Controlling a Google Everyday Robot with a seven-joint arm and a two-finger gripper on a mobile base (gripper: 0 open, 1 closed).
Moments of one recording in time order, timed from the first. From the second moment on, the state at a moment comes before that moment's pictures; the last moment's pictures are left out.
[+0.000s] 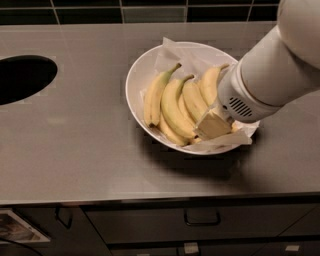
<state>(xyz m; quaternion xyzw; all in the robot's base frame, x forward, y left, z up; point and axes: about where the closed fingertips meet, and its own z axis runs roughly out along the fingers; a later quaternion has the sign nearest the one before) 0.442 -0.113 0.935 -0.43 0.86 0.00 0.27</state>
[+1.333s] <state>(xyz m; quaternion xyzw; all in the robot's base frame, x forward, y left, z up) 0.442 -0.123 0.920 -0.41 0.88 -0.03 0.26</state>
